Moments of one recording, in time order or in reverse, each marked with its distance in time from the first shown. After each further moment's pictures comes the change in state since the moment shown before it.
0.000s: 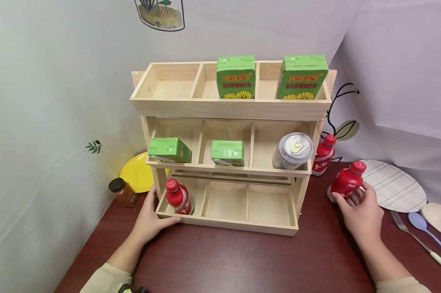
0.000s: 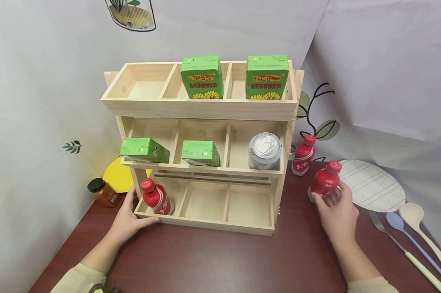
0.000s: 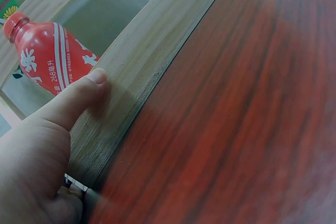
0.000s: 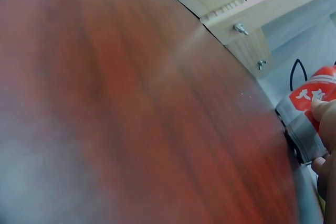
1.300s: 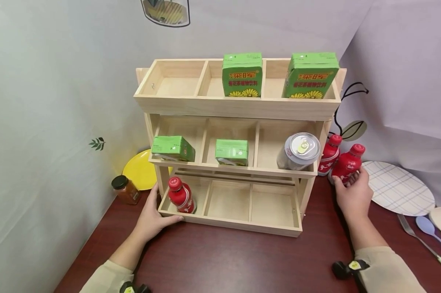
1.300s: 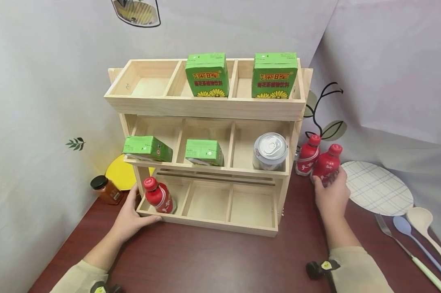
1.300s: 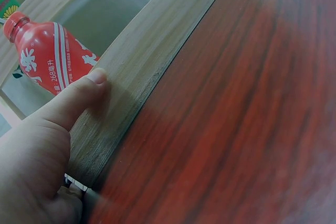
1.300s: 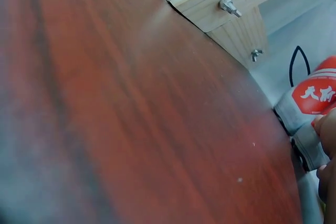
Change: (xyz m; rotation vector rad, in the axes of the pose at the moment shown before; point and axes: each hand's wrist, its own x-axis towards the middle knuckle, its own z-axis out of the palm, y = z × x) left_hand -0.002 0.036 -0.004 -0.026 0.000 0.023; right_hand 0.051 -0.004 0.039 -0.008 0.045 0.011
